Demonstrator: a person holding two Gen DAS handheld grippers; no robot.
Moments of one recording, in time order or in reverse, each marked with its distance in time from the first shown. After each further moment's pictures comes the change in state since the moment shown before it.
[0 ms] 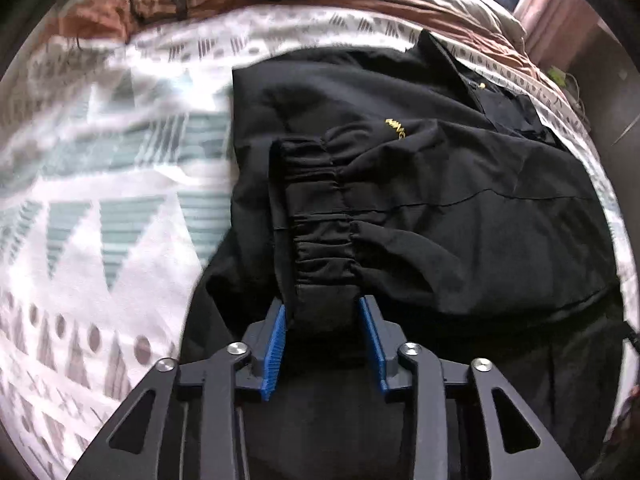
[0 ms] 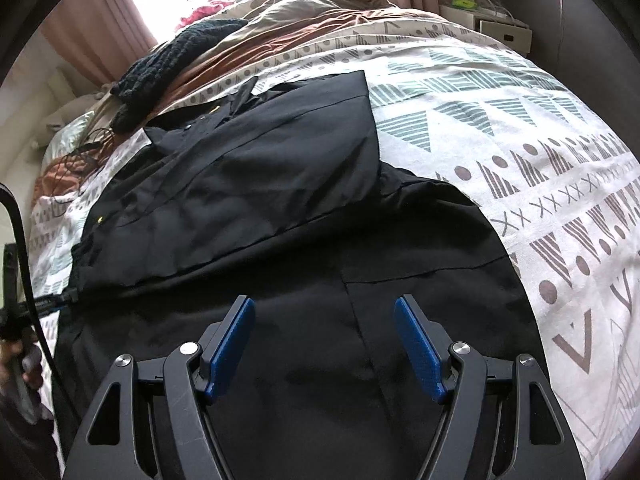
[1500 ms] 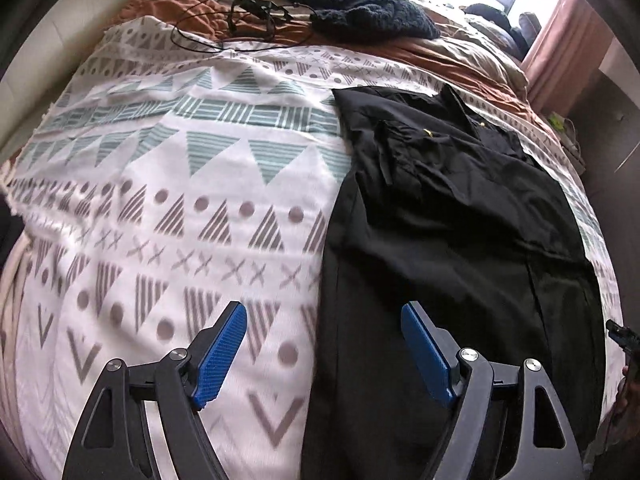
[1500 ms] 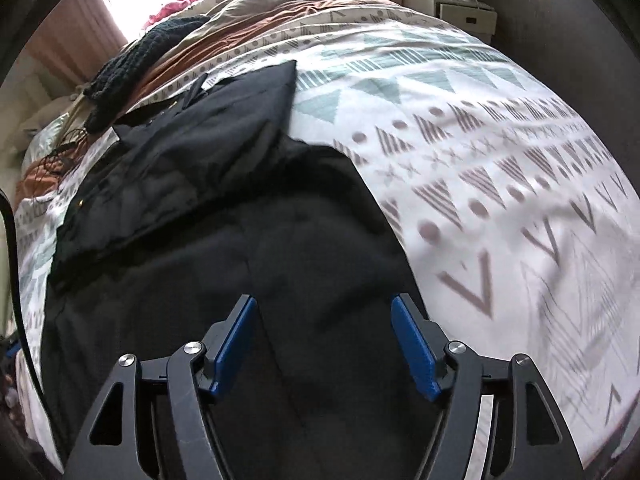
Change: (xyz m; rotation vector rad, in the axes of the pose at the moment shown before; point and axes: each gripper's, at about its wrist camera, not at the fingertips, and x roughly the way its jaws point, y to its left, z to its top) left arm -0.118 0.084 -0.120 -0.129 -0.118 -0.024; right arm -0.050 -0.063 -0.036 0.051 0.058 -0.085
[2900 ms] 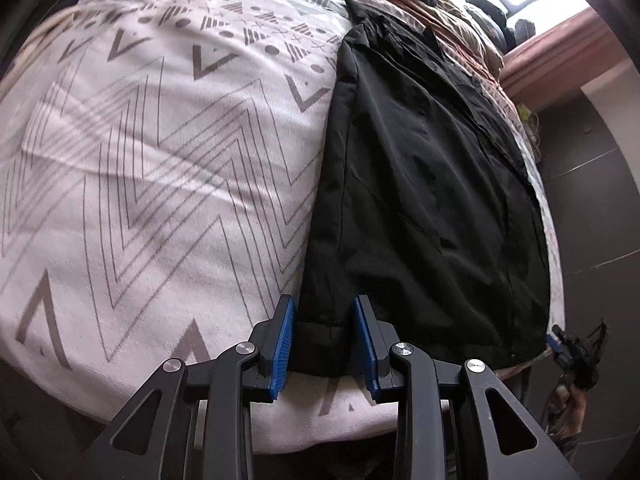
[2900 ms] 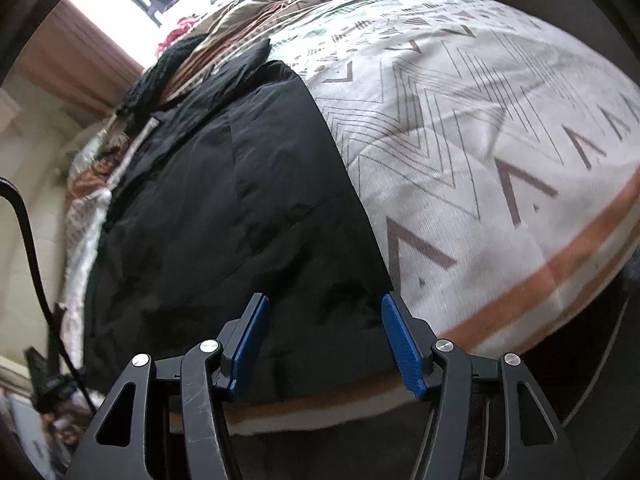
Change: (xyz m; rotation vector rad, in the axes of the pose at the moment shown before) left arm -0.057 0.044 -0.205 -0.176 0.180 -0.252; right arm -0.075 -0.095 -0.189 0.158 0.000 0.223
